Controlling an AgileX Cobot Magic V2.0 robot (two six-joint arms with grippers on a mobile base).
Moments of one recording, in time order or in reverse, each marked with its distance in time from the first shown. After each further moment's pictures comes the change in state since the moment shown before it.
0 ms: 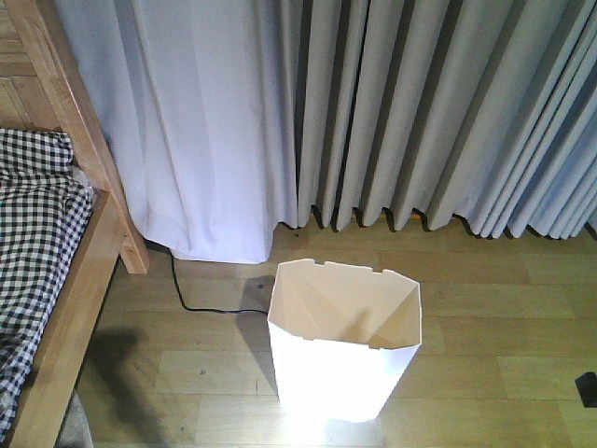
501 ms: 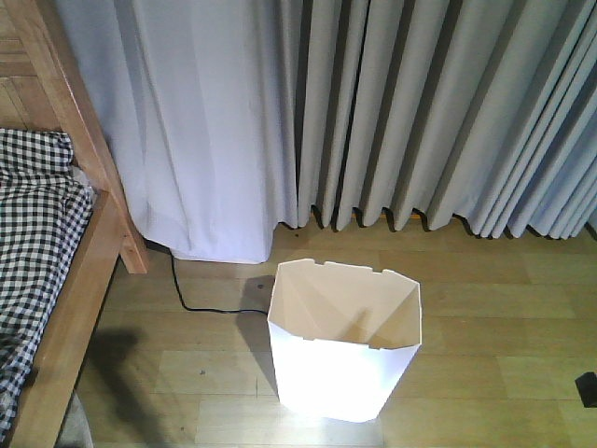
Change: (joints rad) left arm 0.000 0.000 0.000 0.000 0.000 0.000; right arm 0.000 0.000 0.000 0.000 0.000 0.000
